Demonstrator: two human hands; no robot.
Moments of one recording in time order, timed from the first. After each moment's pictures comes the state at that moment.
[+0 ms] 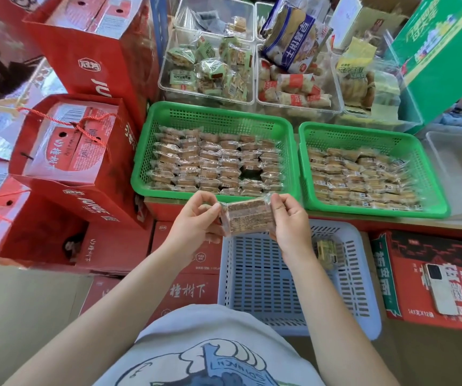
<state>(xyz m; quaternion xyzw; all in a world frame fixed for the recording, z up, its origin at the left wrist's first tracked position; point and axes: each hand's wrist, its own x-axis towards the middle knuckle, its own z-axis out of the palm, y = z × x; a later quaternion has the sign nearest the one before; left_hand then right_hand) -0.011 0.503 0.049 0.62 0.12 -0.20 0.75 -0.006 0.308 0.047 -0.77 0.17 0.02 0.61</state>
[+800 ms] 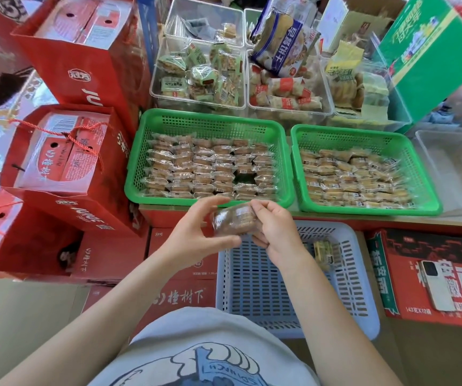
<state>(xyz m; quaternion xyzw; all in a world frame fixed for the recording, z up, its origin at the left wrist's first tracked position) -0.010 0.509 0.049 0.82 -0.07 -0.17 0.55 -0.002 0.326 0.071 -0.64 0.26 0.16 0.70</state>
